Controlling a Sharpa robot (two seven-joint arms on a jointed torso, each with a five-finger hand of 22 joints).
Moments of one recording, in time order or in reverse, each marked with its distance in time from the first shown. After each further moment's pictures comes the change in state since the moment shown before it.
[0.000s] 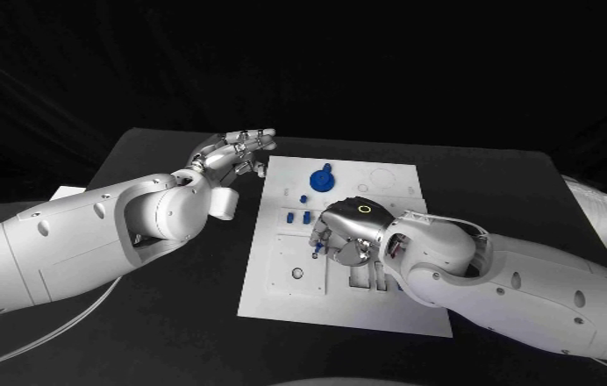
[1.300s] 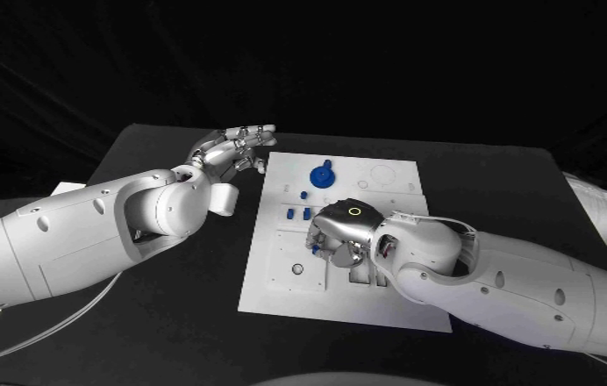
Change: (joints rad) left arm 0.000 0.000 0.000 -0.001 0.000 0.002 -0.003; left_hand 0.000 0.000 0.000 0.000 0.000 -0.004 0.004 0.000 0.000 -0.004 -0.004 0.000 0.001 -0.003 0.003 0.000 -0.002 0.000 -0.004 0.004 -0.006 -0.001; right arm -0.009 0.044 -0.009 -0.036 -0.052 0.042 -0.005; right_hand -0.021 -0.021 -0.008 0.002 0.000 -0.004 0.008 -0.003 0.001 -0.012 0.011 -0.005 -0.004 0.000 0.000 0.000 -0.006 0.000 0.000 -0.007 0.000 -0.007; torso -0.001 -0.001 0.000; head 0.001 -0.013
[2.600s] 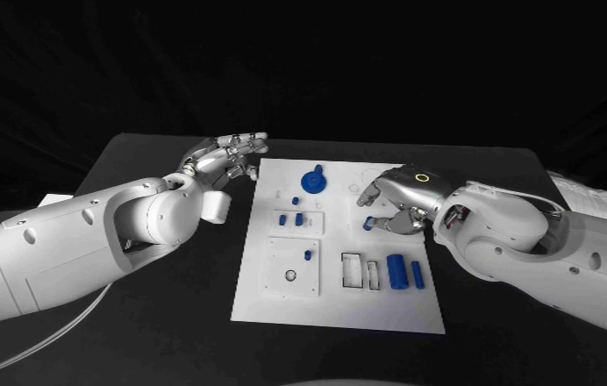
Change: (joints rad) left arm 0.000 0.000 0.000 -0.004 -0.001 -0.001 -0.014; left_hand 0.000 0.000 0.000 0.000 0.000 -0.007 0.000 0.004 0.000 -0.016 0.005 0.019 0.005 0.000 0.000 0.000 -0.005 0.010 -0.003 0.003 -0.006 -0.003; right arm 0.082 -0.280 0.041 0.096 0.024 -0.080 -0.016; right_hand -0.032 -0.062 -0.138 0.008 0.012 -0.116 -0.006 -0.011 -0.017 -0.167 0.028 0.013 -0.022 0.002 0.023 -0.056 -0.099 0.016 -0.009 0.027 -0.075 -0.113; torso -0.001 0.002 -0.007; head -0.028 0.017
